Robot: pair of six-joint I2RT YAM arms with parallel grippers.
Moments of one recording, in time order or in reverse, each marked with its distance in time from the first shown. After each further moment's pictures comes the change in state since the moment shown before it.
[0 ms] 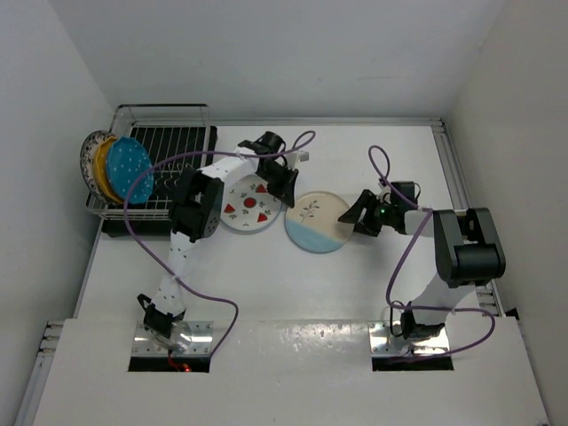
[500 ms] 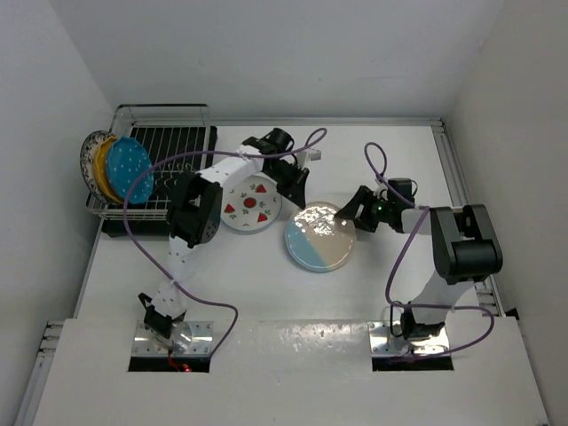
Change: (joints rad) left arm -0.042 -0.085 -0.001 -0.043 0.108 0.035; right arm 0.018 0.018 0.018 0.049 0.012 -0.005
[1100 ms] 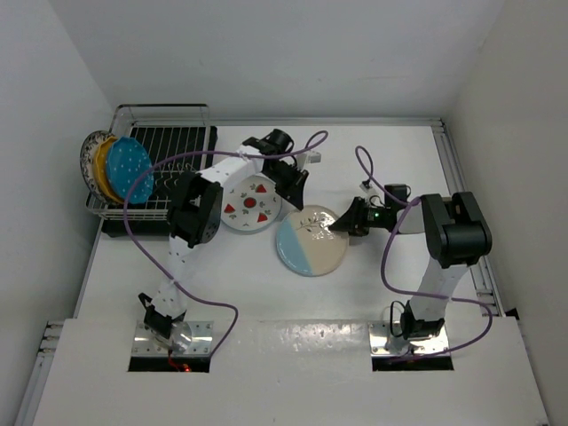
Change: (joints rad) left arm -0.006 0.001 -0.005 -0.022 0.005 0.055; right arm 0.000 0.154 0.003 0.123 -0.335 -0.081
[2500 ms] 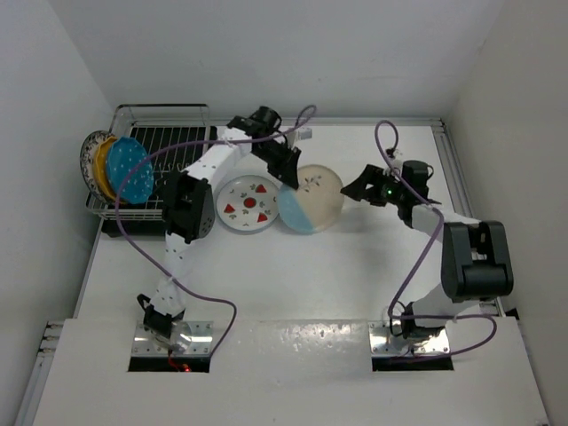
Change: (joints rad) left arm 0.074 0.032 0.212 -0.183 0.082 0.090; right arm -0.043 -0.267 0.055 0.008 0.223 -0.065
